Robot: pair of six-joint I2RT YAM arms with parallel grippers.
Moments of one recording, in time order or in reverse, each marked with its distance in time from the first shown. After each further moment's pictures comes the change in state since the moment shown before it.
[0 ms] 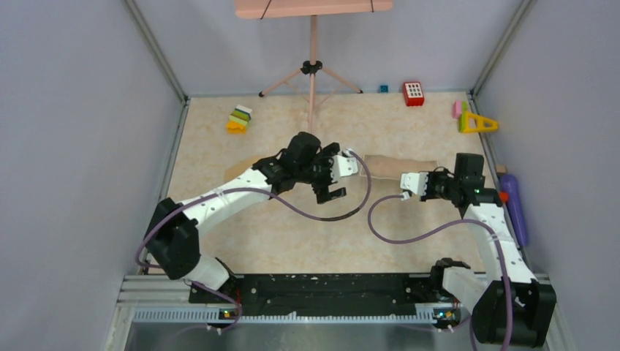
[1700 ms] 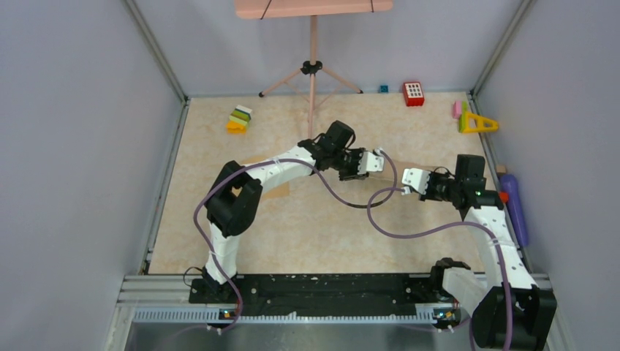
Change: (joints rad) left arm -0.009 0.543 0.416 -0.011 0.154 0.262; right arm 0.000 -0.030 -0.002 -0.028 -0.011 0.161
